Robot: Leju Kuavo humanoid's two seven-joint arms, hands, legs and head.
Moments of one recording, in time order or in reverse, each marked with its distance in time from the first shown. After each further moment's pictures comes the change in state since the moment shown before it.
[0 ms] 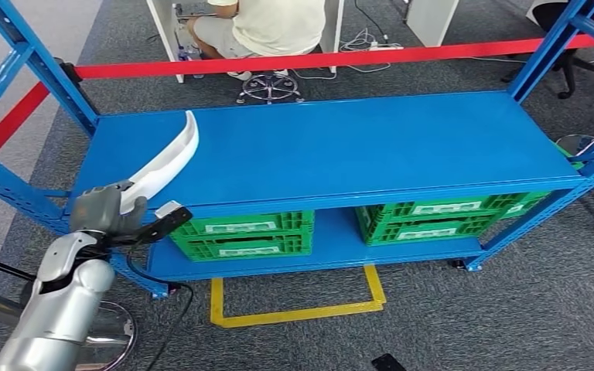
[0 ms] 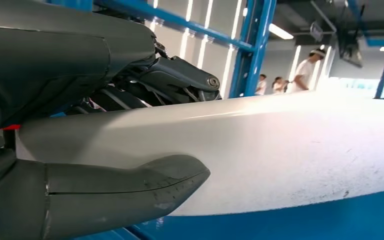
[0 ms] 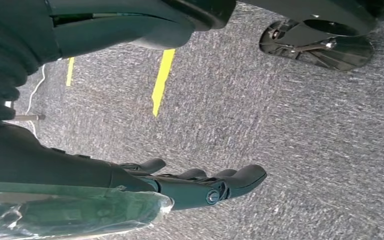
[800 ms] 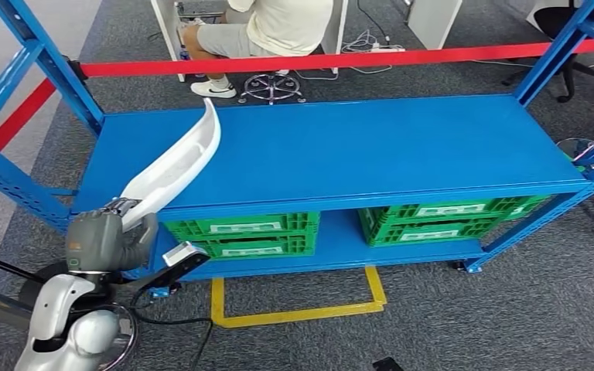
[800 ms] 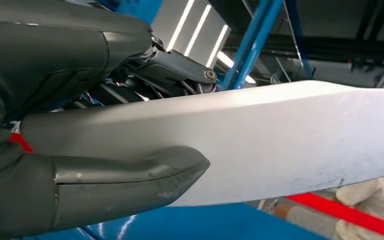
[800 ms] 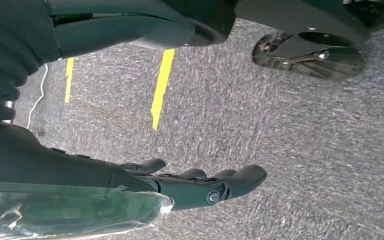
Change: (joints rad) left arm 0.311 -0.019 -0.160 -0.474 -0.002 0.109 -0.037; right arm 0.015 0.012 -0.054 0.002 -0.049 0.006 -0.030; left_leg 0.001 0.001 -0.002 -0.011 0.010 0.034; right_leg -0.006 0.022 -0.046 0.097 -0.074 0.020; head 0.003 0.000
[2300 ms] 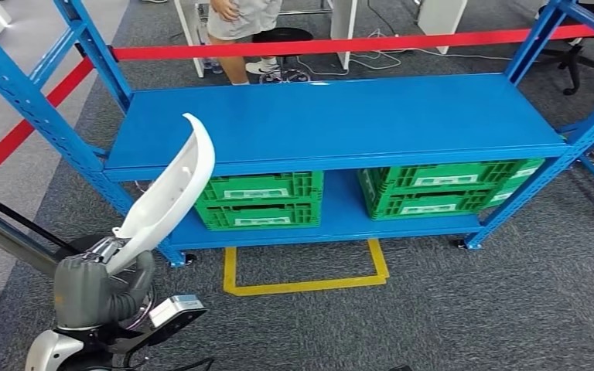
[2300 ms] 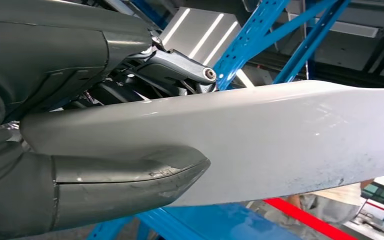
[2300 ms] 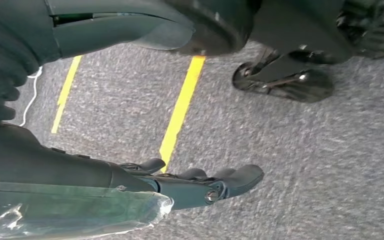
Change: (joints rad) left arm 0.241 0.043 -0.113 -0.181 0.123 0.189 -0.043; right arm 0.025 -0.043 -0.081 0.007 -0.030 0.169 -0.131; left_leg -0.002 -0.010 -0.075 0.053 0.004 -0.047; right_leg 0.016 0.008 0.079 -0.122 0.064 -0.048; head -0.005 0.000
